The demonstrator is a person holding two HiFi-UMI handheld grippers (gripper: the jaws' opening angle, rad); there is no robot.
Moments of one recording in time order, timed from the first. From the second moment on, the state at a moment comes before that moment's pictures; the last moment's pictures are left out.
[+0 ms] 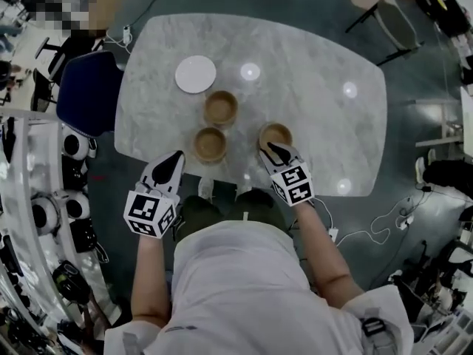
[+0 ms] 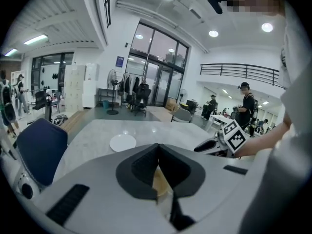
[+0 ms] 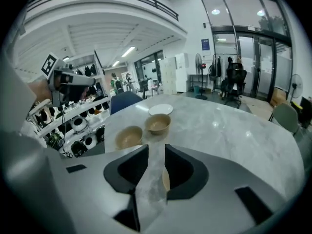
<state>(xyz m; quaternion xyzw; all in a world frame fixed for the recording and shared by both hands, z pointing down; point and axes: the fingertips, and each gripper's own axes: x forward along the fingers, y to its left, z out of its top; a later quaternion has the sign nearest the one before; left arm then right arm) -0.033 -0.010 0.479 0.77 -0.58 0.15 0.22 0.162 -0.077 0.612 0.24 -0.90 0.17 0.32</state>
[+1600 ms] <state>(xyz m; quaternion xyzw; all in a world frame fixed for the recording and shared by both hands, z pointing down) -0.109 0.088 0.510 0.68 -0.67 0.12 0.28 0.138 -0.097 0.687 0.23 -0.84 0.12 0.48</state>
